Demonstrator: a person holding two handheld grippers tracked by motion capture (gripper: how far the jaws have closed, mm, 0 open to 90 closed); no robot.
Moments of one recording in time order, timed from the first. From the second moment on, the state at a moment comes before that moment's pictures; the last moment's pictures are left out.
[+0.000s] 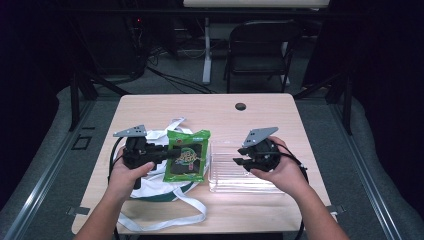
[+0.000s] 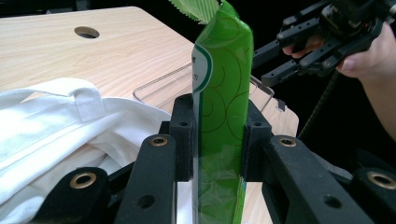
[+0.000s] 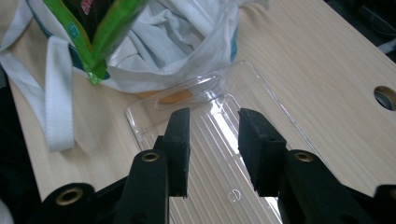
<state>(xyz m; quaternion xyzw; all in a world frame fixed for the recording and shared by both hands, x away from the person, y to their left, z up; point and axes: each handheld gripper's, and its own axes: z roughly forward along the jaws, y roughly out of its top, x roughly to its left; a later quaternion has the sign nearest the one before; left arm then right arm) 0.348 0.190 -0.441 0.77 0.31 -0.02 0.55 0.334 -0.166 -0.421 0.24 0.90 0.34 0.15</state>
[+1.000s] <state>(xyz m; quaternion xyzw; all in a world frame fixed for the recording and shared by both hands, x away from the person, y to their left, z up) 0.346 0.185 -0.442 0.78 0.30 -0.03 0.55 0.354 -0.115 -0.362 0.14 0.93 0.32 0.12</state>
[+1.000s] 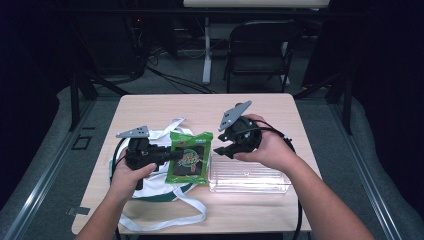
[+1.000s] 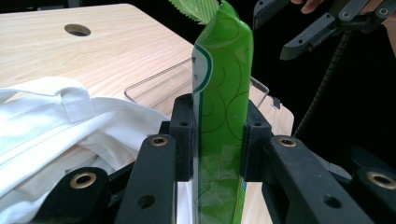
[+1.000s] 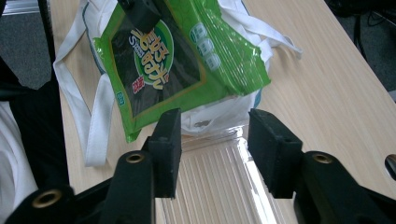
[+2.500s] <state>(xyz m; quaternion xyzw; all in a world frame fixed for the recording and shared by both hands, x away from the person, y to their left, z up) 0.334 0.159 -0.440 0.79 0.25 -0.05 0.55 0.358 -0.068 -0.357 0.07 0.96 0.26 0.08</state>
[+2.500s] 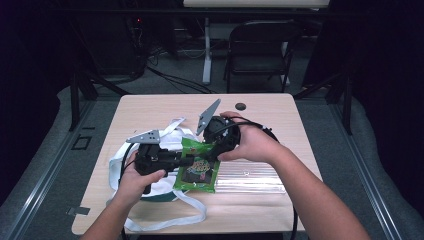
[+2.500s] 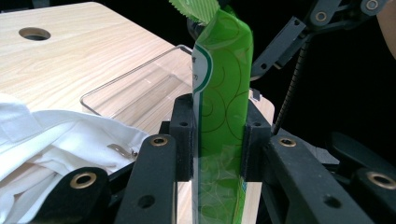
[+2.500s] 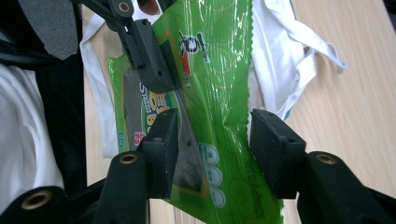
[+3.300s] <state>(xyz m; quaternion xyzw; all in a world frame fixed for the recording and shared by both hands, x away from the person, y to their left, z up) 0.331 0.151 -0.442 0.80 0.23 -0.04 0.55 0.362 -0.064 -0.364 0.07 0.97 0.22 0.00</state>
